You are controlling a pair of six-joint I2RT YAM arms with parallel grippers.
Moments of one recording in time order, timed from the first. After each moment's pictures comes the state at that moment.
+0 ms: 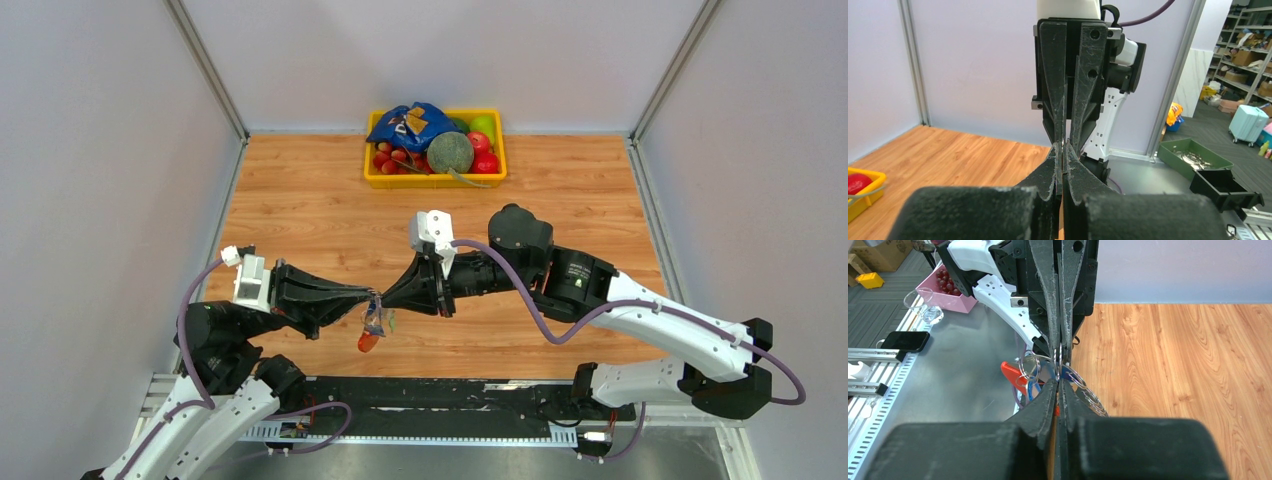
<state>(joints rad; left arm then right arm) -0.65 0.35 0.63 0.28 0.67 -0.49 1.19 1.18 1.38 -0.31 -0.47 0.01</state>
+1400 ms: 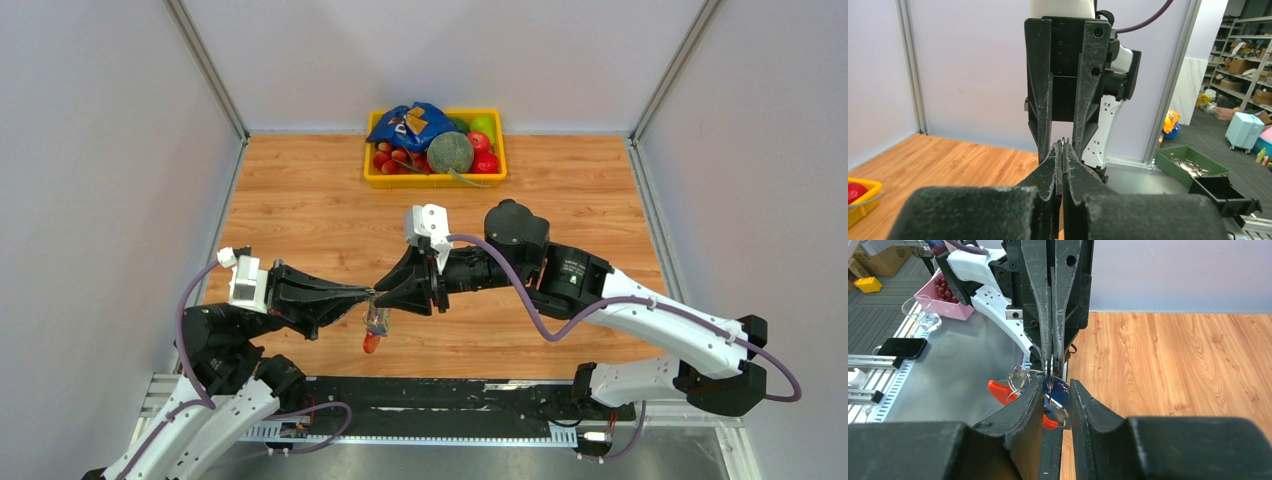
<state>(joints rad) -0.65 0.34 0.61 0.36 0.66 -0.53 1.20 1.22 1.41 -0.28 -0.46 0.01</state>
